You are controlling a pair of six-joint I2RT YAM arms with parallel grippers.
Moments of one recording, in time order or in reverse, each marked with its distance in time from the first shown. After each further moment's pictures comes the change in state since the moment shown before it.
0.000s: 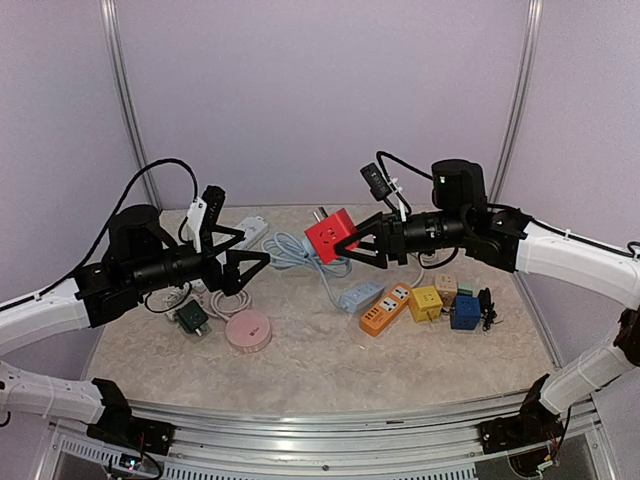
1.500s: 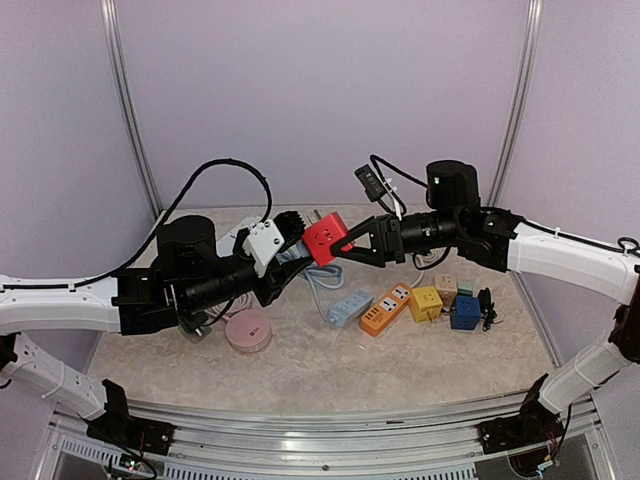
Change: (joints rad) left arm -0.402 0.235 0.141 0.161 -0.406 0.569; right arm 0.000 0.047 0.000 0.090 -0.135 0.122
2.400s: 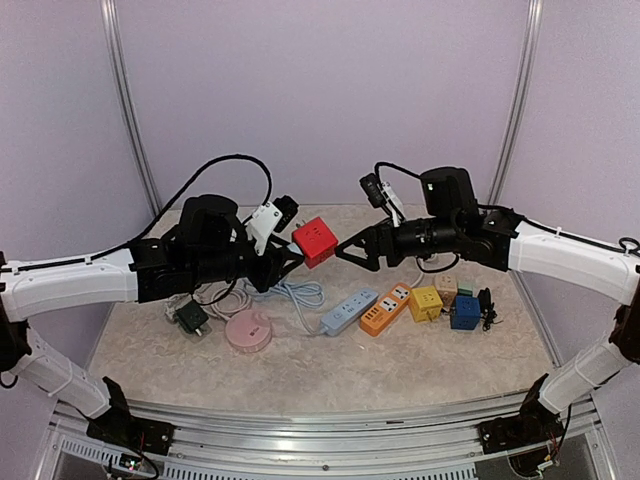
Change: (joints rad) left arm 0.174 0.103 0.125 -0.291 0.141 -0.312; right arm -0.001 -0.003 0.005 -0.175 0.360 -0.125
